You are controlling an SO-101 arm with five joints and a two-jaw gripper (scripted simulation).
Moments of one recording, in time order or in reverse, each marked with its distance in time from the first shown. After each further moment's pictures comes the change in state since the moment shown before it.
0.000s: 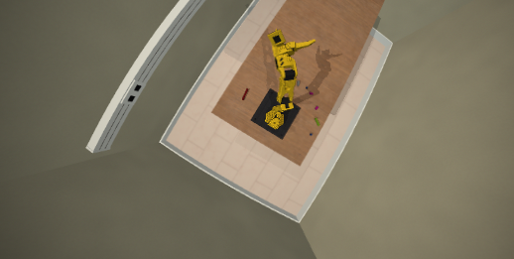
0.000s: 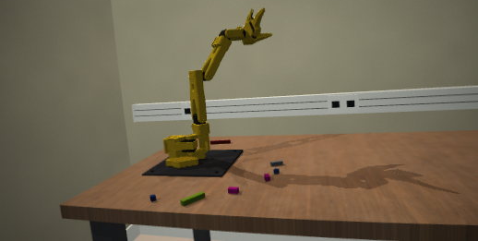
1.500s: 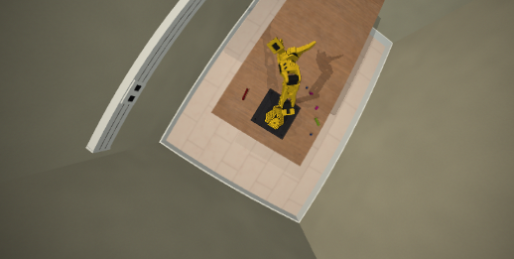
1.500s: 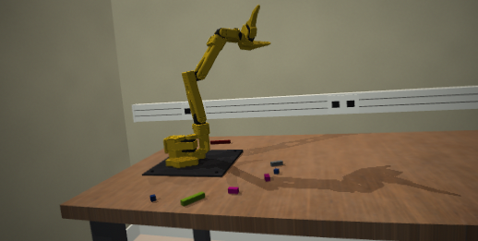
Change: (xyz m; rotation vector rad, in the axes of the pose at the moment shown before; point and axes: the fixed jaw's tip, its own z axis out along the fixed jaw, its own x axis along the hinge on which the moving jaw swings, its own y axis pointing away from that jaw) arm 0.033 -0.001 -0.022 -0.068 0.176 -0.296
